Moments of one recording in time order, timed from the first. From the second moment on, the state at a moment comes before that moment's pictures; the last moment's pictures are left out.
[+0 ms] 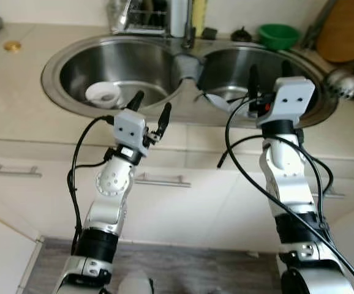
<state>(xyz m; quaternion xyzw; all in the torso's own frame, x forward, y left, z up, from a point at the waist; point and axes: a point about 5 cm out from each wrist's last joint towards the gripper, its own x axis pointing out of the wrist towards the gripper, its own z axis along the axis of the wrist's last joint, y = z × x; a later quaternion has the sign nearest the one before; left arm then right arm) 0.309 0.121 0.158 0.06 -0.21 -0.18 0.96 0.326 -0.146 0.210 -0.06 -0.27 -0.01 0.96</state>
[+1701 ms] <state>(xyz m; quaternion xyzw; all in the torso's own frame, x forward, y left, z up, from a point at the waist) 0.305 0.120 0.157 0.07 -0.21 -0.18 0.96 0.293 -0.160 0.177 -0.11 -0.25 -0.04 0.96</state>
